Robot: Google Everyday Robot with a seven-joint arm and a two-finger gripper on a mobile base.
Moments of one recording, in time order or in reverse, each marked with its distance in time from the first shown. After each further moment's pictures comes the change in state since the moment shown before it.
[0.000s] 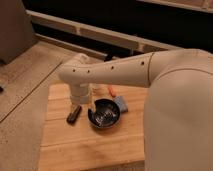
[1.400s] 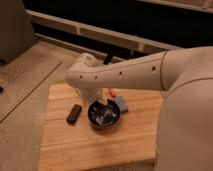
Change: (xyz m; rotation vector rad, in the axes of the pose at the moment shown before) arm -0.023 -0.068 -0.016 0.133 -0.196 -0.010
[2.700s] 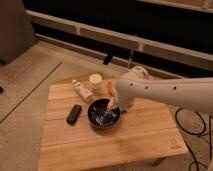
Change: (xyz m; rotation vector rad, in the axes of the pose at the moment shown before) arm 0.024 -0.104 0.050 -0.193 -0.004 0.192
